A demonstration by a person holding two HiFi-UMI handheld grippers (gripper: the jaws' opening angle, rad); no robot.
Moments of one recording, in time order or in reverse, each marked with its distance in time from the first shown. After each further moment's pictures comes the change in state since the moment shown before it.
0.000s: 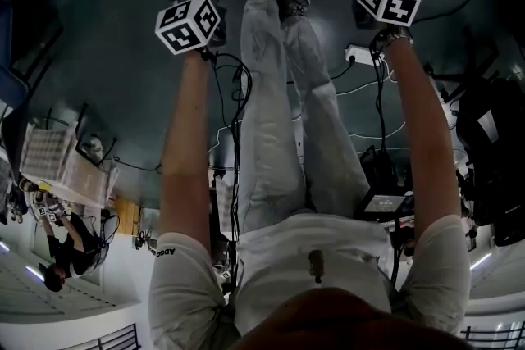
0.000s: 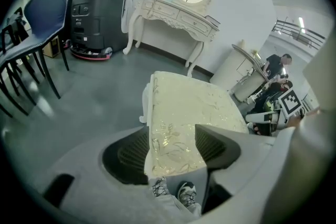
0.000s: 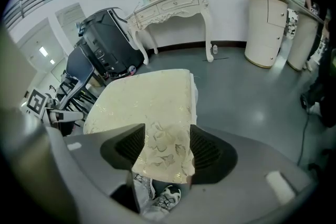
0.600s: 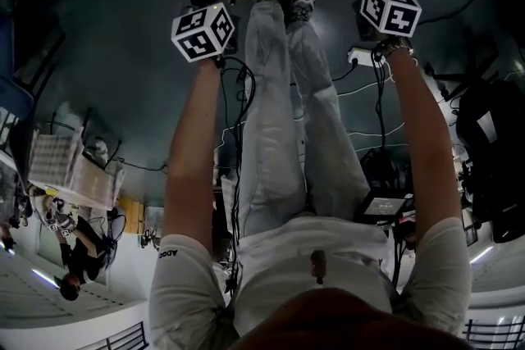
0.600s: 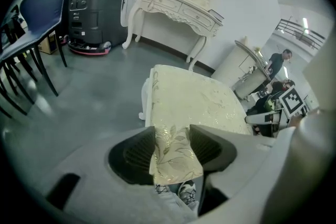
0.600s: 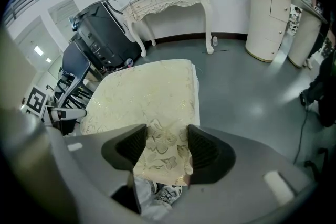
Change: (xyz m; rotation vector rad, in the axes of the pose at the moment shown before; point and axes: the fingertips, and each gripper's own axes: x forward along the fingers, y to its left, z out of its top) left arm 0.025 0.001 0.006 -0.011 0.060 -0.002; right arm 0.018 -0.002 -0.002 0.023 0.095 -0.020
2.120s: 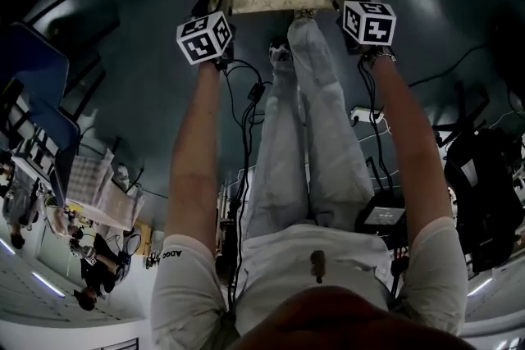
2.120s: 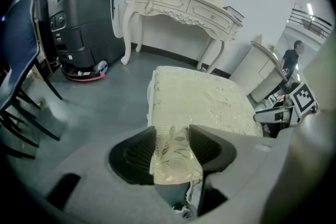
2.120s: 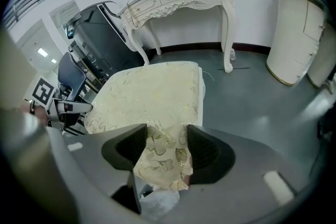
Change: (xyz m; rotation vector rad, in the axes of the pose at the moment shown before) left arm 0.093 0.081 0.227 0.069 0.005 0.098; right arm 0.114 0.032 0.220 -0.058 -0.038 0.049
